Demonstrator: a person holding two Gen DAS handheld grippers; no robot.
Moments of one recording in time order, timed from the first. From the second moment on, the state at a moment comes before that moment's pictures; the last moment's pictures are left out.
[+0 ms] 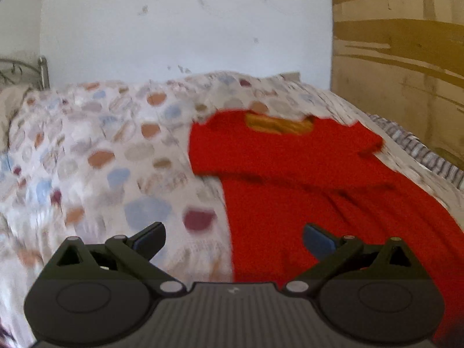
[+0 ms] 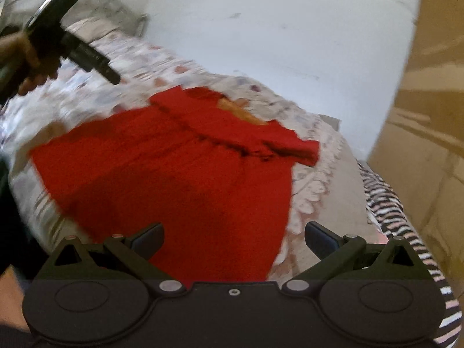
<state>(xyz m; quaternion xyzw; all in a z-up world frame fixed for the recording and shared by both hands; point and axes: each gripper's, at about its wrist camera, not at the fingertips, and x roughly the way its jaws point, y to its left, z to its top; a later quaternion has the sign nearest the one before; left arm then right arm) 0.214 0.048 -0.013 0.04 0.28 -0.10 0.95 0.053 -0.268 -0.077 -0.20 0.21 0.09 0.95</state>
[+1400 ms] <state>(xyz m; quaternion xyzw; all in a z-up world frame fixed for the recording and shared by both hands) 0.101 -0.067 -0.111 0.28 0.17 -0.17 0.93 0.094 -0.257 0.022 -0.10 0.20 0.14 0.96</state>
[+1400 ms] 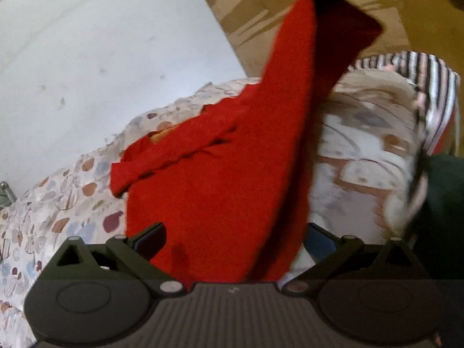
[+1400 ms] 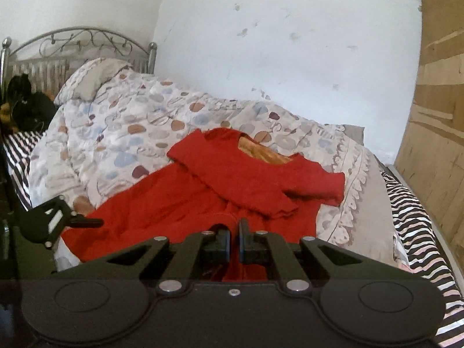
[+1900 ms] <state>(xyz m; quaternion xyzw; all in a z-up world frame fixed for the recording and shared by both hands) 0.096 -0.059 -0.122 0.32 0.18 -0.16 0.92 0.094 -0.271 0.036 -0.06 0.19 0.15 0.97</state>
